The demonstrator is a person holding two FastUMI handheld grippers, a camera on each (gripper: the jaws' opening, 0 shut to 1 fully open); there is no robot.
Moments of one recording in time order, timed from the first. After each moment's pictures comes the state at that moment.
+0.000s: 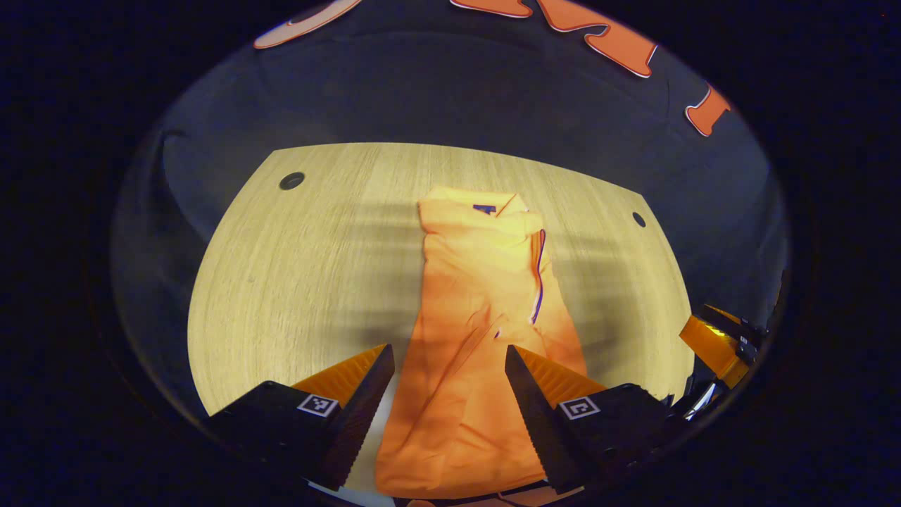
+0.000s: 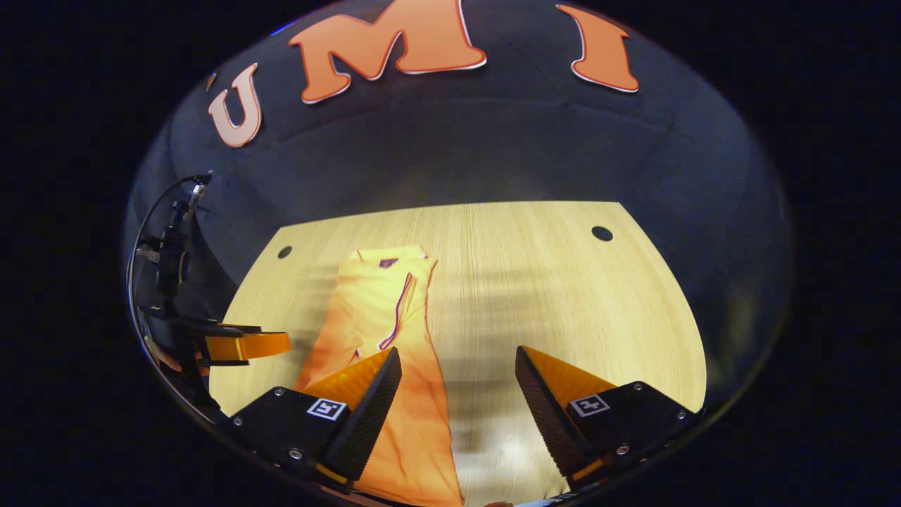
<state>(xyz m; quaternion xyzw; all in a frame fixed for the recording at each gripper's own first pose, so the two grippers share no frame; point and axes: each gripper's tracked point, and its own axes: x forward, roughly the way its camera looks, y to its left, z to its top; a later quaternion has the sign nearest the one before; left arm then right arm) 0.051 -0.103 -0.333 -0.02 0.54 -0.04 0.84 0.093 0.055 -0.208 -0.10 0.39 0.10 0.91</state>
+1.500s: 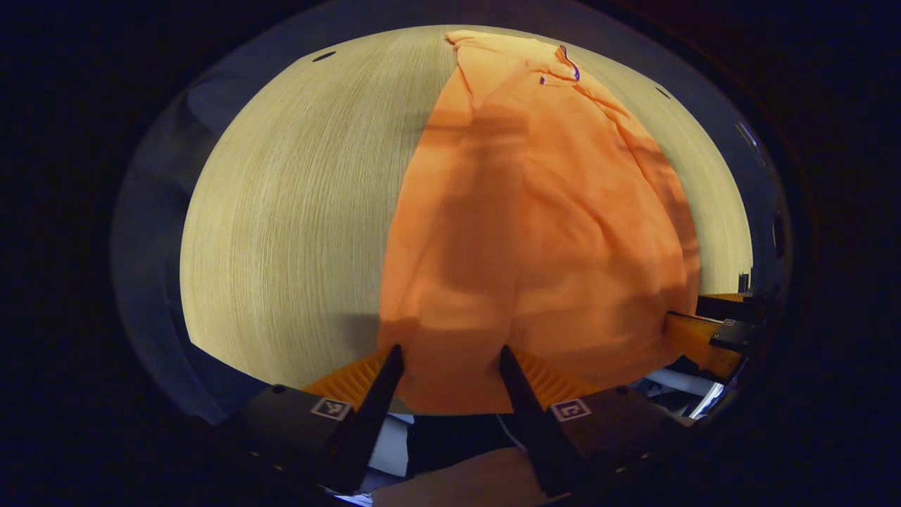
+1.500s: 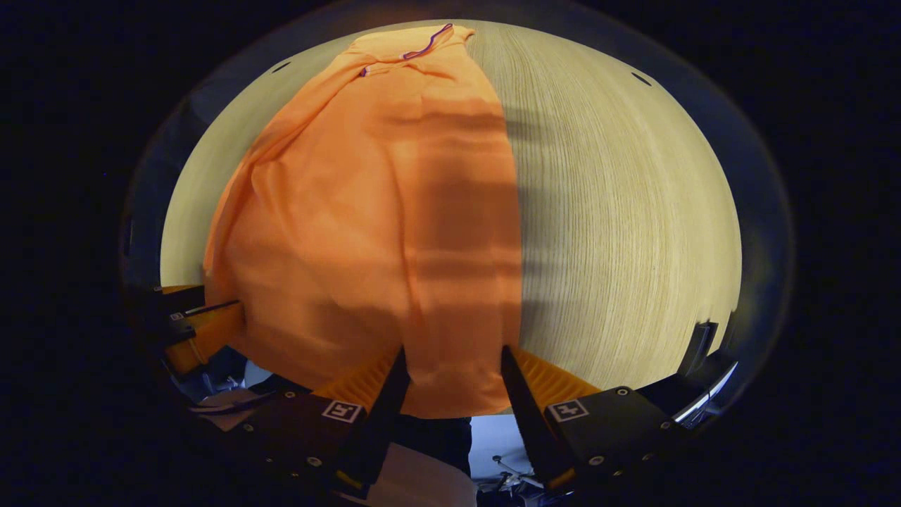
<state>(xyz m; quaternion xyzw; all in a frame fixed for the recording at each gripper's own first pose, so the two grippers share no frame) -0.178 -0.089 -0.428 0.05 0.68 0.00 0.73 -0.119 0.018 -0.394 -0.19 0.65 0.06 0.73</state>
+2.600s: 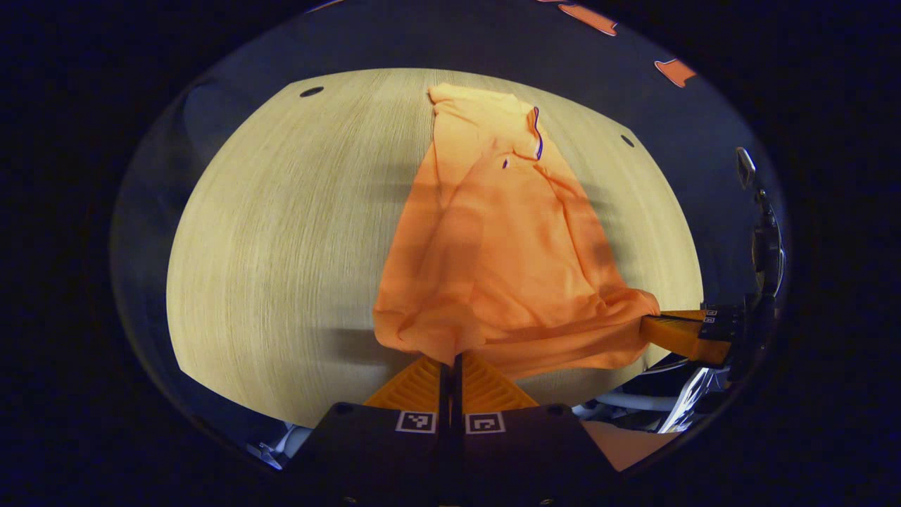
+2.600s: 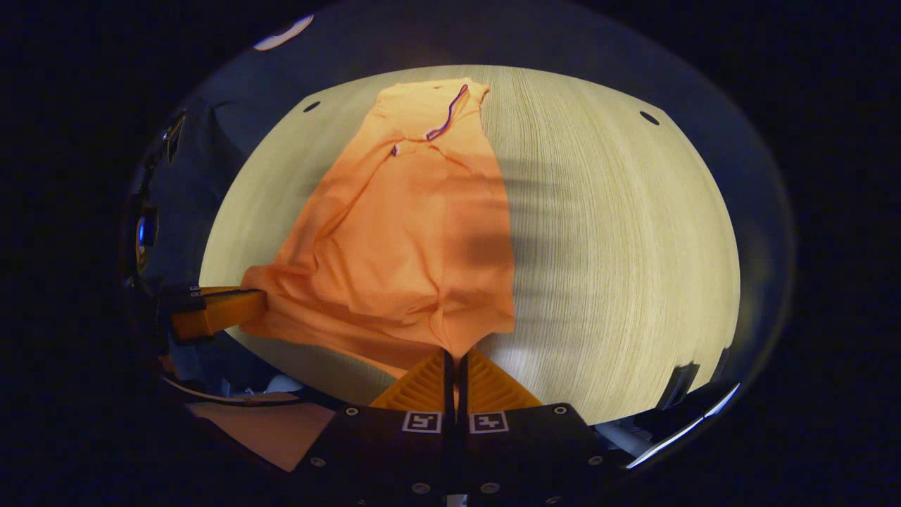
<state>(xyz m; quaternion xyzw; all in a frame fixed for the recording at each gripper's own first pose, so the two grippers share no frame) -0.097 -0.118 -0.363 -0.02 0.60 -0.07 0.80 -0.057 0.057 -0.318 -0.15 0.57 0.13 0.80</state>
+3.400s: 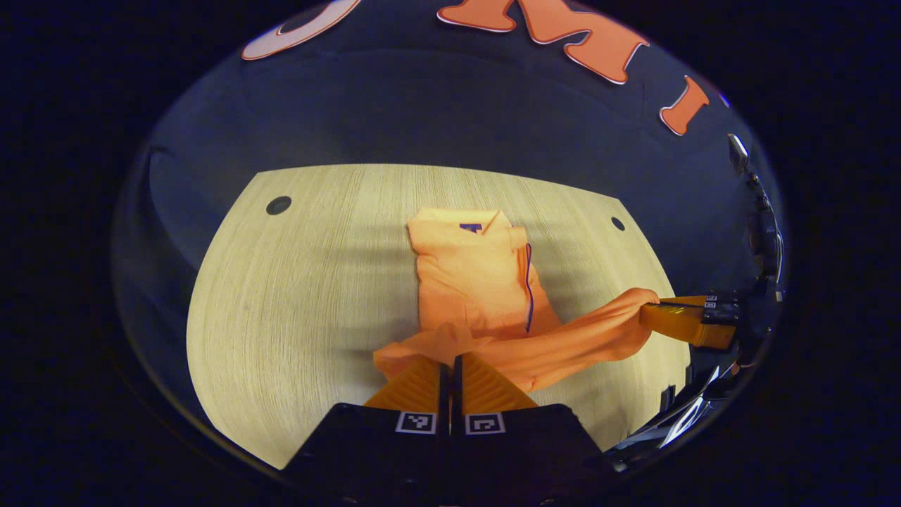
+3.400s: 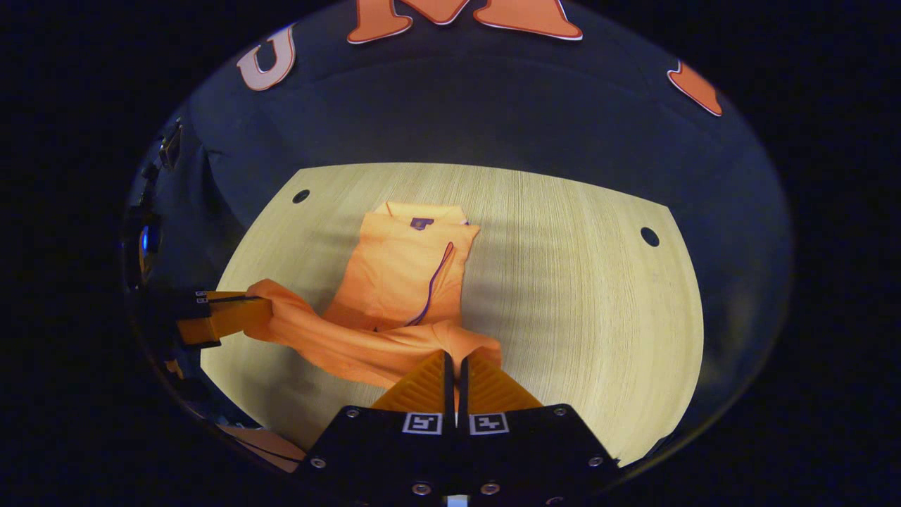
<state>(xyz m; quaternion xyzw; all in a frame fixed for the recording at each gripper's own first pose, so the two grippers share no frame) 0.132 -0.131 -0.302 -0.01 0.48 -0.09 0.87 0.148 0.117 -0.230 -0.16 0.45 0.15 0.86</state>
